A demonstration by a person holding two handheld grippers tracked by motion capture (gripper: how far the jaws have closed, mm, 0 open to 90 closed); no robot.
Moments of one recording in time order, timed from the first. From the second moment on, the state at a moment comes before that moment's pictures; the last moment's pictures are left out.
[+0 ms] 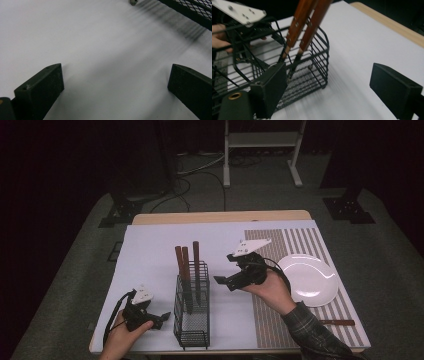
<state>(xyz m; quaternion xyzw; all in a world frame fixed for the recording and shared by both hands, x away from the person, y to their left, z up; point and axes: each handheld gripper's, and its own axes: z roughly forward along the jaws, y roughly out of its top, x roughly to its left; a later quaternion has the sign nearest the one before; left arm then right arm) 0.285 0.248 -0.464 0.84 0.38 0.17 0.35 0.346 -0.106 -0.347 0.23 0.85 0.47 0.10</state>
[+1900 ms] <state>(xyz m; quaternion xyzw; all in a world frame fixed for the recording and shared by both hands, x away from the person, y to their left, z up) 0.285 0.248 -0.464 0.84 0.38 0.17 0.35 0.401 -0.044 -0.319 0.21 0.81 0.54 0.07</state>
